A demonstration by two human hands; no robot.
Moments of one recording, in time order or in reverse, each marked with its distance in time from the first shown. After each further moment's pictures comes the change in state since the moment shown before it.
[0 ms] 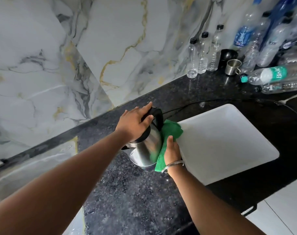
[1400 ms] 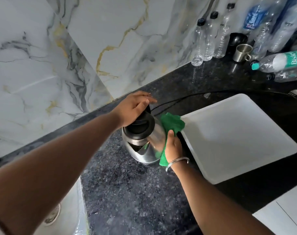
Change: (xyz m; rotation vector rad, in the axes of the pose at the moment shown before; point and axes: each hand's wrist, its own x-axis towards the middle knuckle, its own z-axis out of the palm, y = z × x) left_hand 0.029 -0.038 -0.021 -0.229 -0.155 0.201; right_hand 0.021 0.038 0.025 -0.170 0.003 -0.038
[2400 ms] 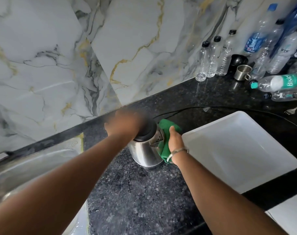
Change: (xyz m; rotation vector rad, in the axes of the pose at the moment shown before) left_hand -0.049 0.025 0.011 0.349 0.263 -0.714; right_hand 0.015 -0.059 -0.008 0.065 -0.109 0.274
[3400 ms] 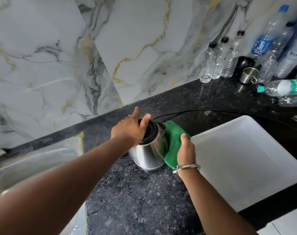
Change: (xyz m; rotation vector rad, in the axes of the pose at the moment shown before) left_hand 0.008 -0.008 0.013 -0.055 -0.054 0.162; right_hand -0.030 -0.001 -0.016 0.115 0.144 -0.130
